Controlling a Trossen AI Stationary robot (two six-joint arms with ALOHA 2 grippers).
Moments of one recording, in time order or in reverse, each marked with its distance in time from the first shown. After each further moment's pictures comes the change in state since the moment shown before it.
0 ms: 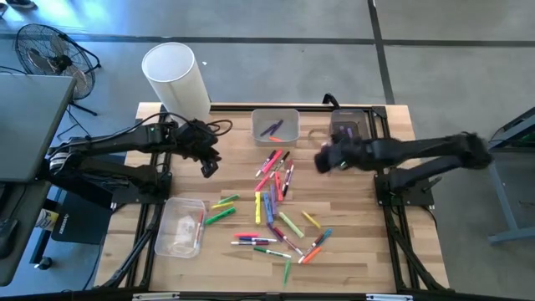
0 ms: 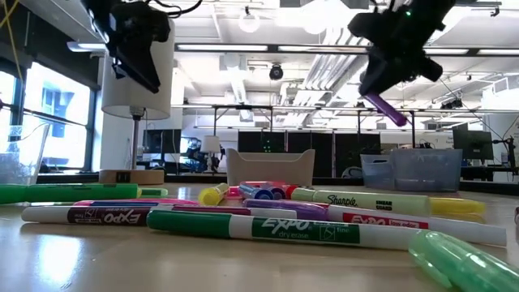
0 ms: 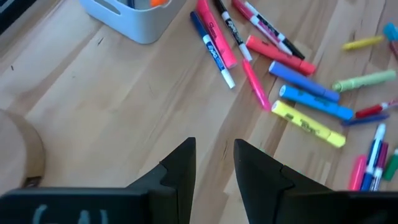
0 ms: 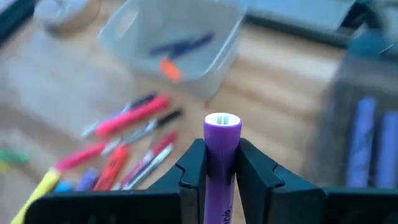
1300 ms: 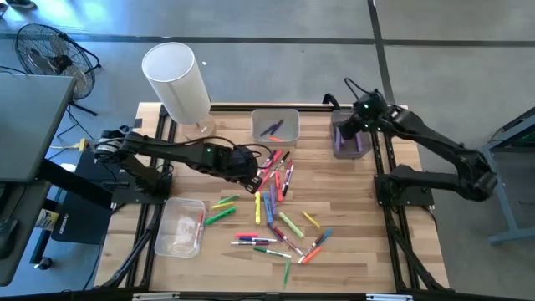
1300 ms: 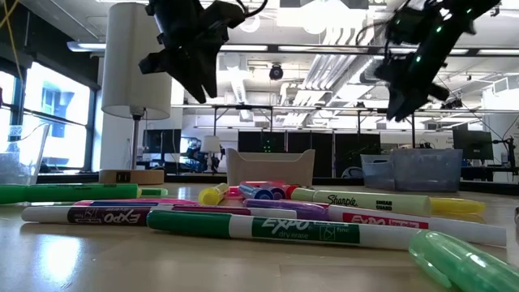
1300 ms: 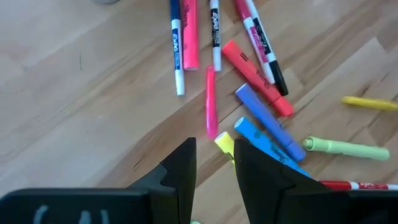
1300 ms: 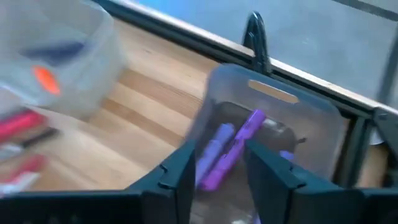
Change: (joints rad) left arm -0.322 0.551 0.390 -0.071 -0.240 -0.656; right arm -0.788 -0.126 -0.079 0.030 -0.442 -0.683
